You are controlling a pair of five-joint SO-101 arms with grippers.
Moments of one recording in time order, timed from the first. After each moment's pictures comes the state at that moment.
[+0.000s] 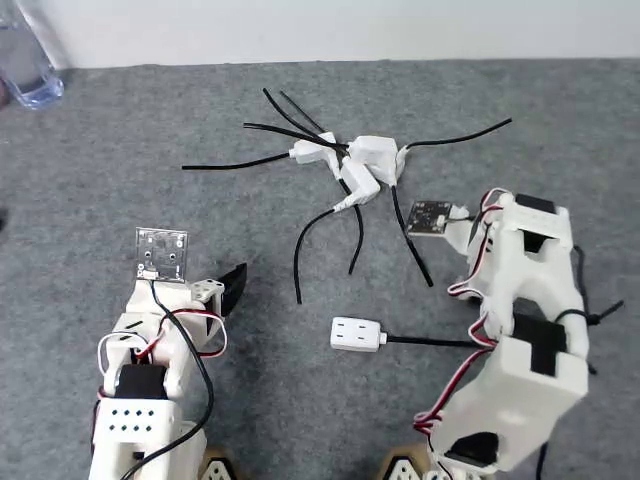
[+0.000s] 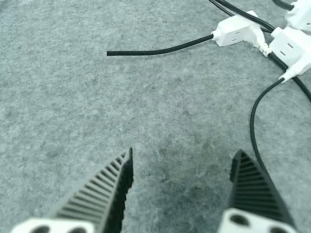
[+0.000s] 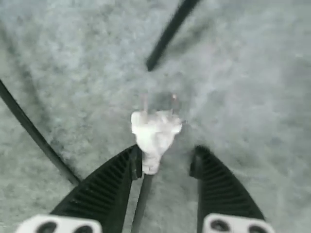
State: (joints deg) left arm -3.3 -68.3 85.3 33.5 4.8; right arm 14.2 15.5 13.8 68.3 84.4
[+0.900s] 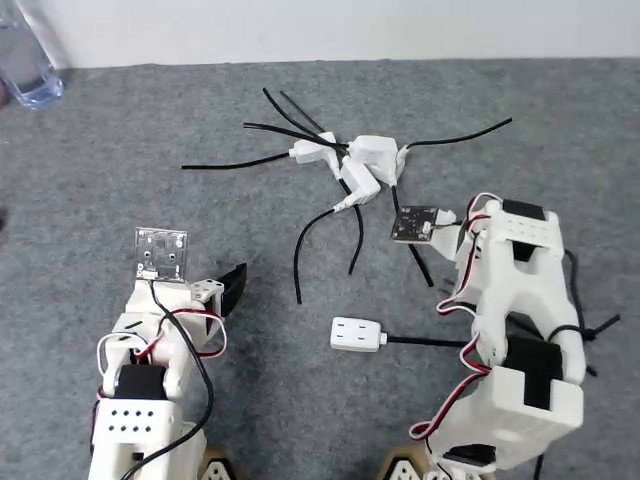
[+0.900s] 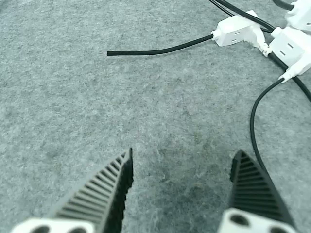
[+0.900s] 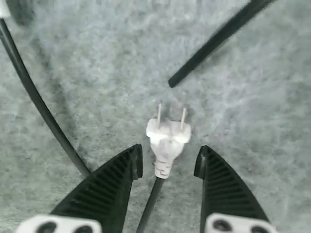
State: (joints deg) left arm -3.3 -68.3 85.3 33.5 4.8; right arm 10.9 7.6 22.1 67.3 84.1
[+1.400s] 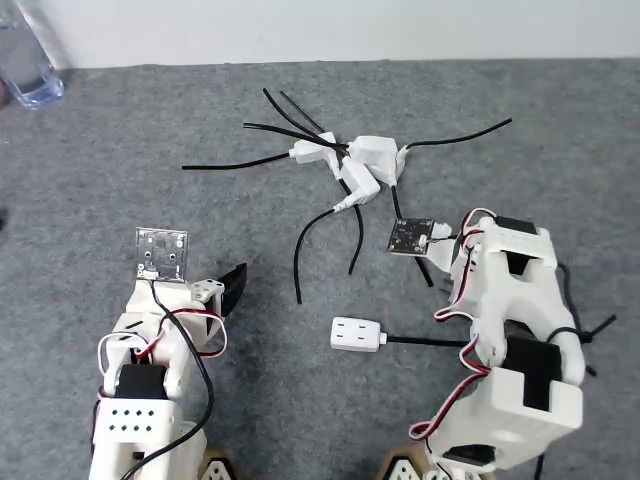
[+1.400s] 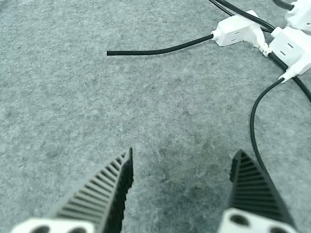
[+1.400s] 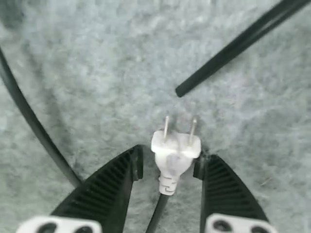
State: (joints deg) left arm -3.3 -68.3 85.3 33.5 4.8; right arm 10.9 7.5 28.6 59.1 84.0
